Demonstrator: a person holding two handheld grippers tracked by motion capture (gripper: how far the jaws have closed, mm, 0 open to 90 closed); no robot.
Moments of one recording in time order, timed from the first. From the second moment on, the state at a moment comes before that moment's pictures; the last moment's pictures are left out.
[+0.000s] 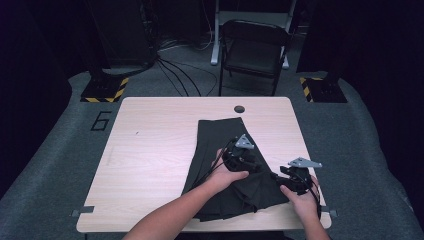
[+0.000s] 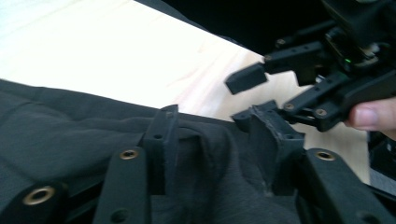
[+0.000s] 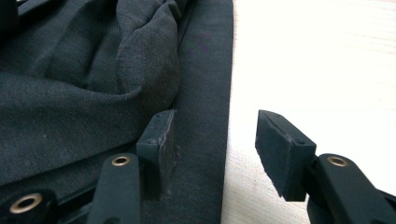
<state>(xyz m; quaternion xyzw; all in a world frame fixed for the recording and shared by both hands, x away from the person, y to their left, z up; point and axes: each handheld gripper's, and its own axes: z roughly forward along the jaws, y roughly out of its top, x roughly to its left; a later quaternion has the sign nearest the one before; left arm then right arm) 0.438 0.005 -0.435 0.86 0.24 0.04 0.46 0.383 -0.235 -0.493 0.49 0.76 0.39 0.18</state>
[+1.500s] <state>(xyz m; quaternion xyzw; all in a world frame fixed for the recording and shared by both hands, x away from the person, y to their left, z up) 0.466 0.127 -0.462 0.82 0.36 0.11 0.43 0.356 -0.106 -0.471 0.32 0.84 0.40 0.16</state>
